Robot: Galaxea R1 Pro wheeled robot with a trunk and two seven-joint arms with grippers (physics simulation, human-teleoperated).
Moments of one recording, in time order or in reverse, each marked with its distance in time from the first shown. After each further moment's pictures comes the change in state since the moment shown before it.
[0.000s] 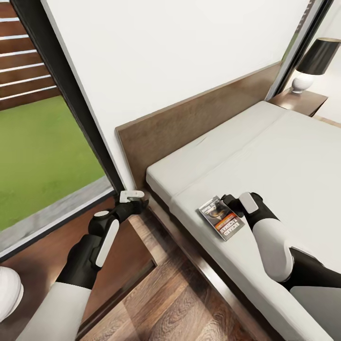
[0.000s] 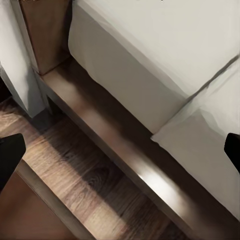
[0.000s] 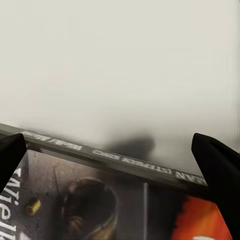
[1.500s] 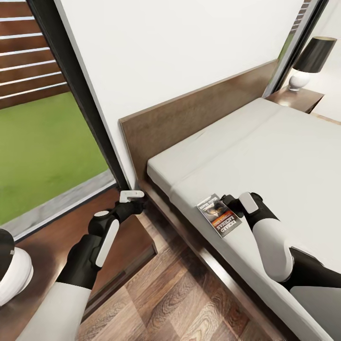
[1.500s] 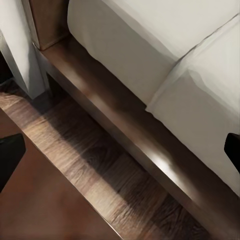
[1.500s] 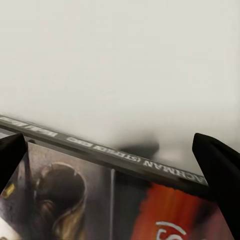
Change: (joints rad) left arm 0.000 0.000 0.000 -0.001 0.000 0.000 0.000; right arm 0.000 0.000 0.000 0.001 0.000 0.007 0.000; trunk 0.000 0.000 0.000
